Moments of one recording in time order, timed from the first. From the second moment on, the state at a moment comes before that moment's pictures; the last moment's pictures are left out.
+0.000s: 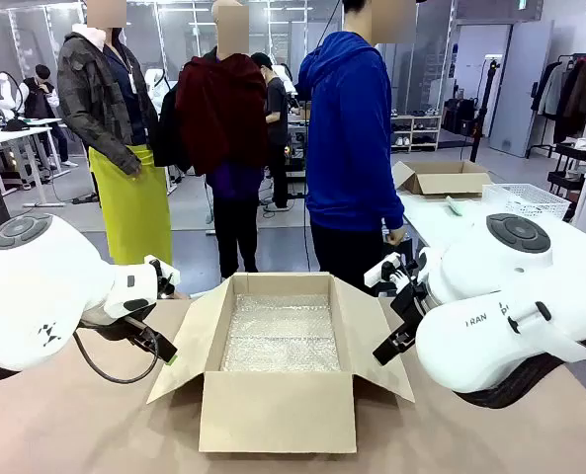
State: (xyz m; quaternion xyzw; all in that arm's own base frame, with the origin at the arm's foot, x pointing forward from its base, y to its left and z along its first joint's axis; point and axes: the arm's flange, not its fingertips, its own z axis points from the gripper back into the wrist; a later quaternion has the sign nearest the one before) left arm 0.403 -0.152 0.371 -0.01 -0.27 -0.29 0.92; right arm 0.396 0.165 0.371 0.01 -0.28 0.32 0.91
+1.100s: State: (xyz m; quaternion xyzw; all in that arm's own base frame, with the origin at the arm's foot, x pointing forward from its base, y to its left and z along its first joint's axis) left arm 0.404 -0.152 0.377 -0.01 -0.27 -0.30 0.92; right arm 0.397 0.163 0.376 0.01 -0.28 0.32 0.91
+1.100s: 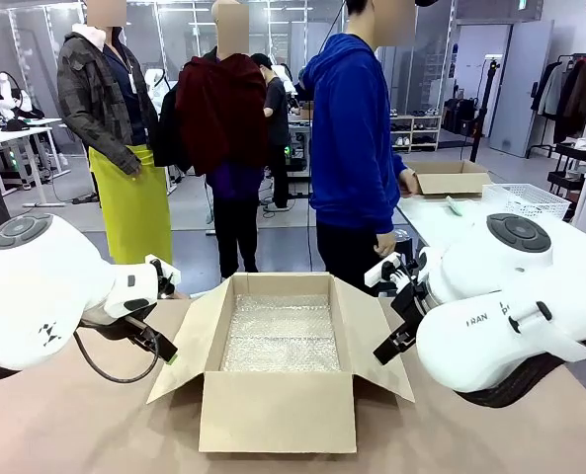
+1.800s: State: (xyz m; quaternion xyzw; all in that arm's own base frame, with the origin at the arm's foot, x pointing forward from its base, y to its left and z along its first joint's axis) left arm 0.358 -0.071 0.538 -0.12 -0.27 -0.42 0.86; right arm 0.391 0.056 0.457 0.00 -0.17 0.46 0.87
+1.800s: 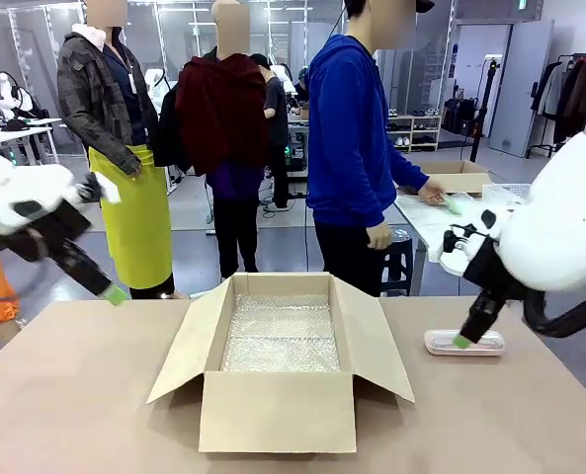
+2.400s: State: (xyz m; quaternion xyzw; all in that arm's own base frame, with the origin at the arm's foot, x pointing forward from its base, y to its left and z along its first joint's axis) left arm 0.329 -0.022 0.565 -0.15 -0.29 -0.40 0.85; right arm 0.400 0.034 0.462 -0.01 -0.15 0.49 0.86
